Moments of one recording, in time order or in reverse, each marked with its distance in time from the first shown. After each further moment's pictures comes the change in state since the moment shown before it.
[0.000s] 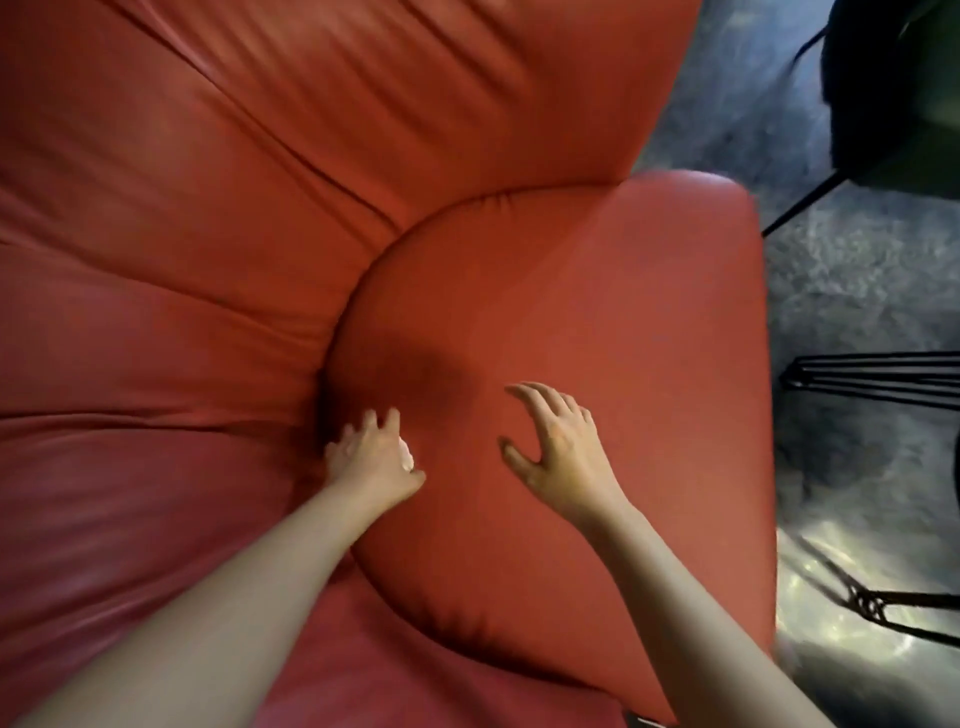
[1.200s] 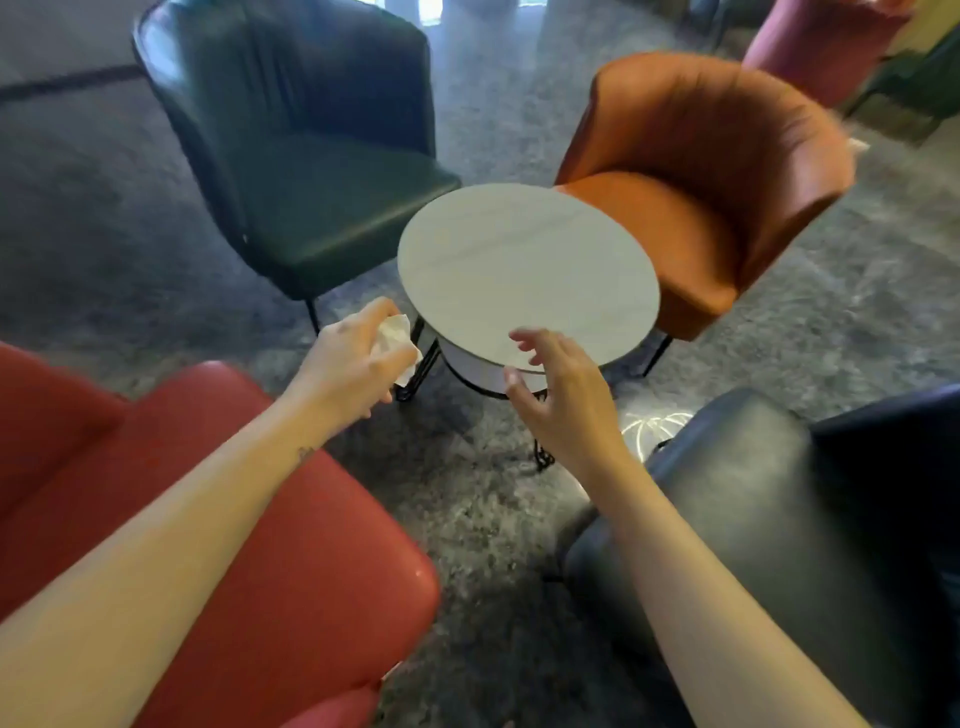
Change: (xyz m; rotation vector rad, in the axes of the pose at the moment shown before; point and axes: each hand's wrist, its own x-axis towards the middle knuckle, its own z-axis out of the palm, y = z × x) left_hand -0.396 0.375 -0.122 -0.413 0.084 1.279; right_hand -0.443 0.066 -0.309 -0.076 1.059 0.484
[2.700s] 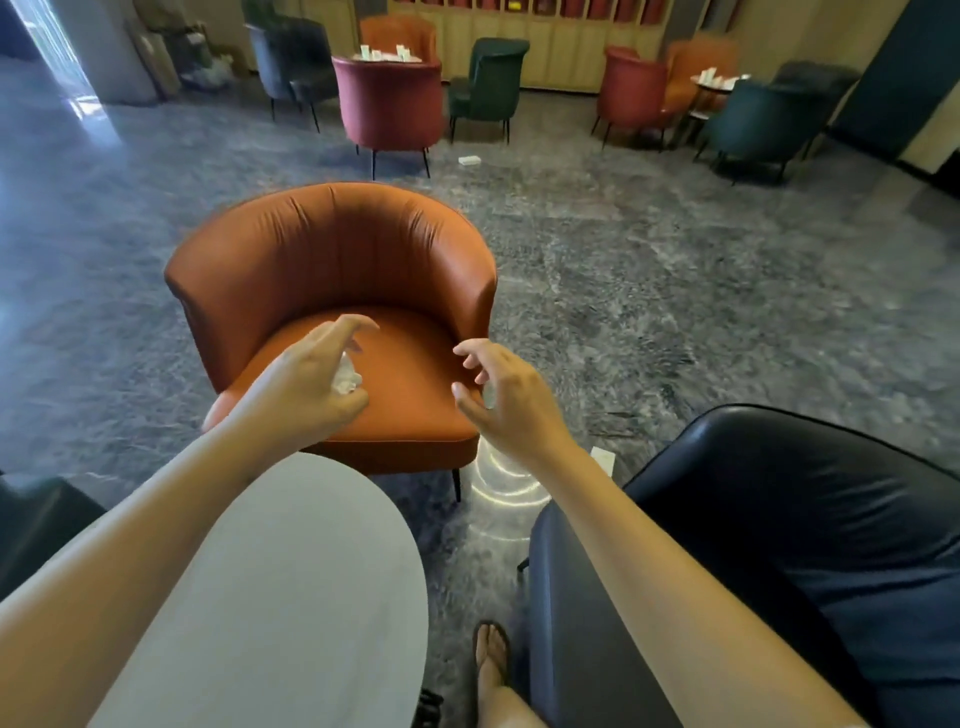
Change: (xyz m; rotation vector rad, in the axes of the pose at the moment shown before) left_hand 0.482 0.327 0.299 0.263 -0.441 0.886; right_hand 0.265 0.383 -0.255 -0.264 0.438 0.427
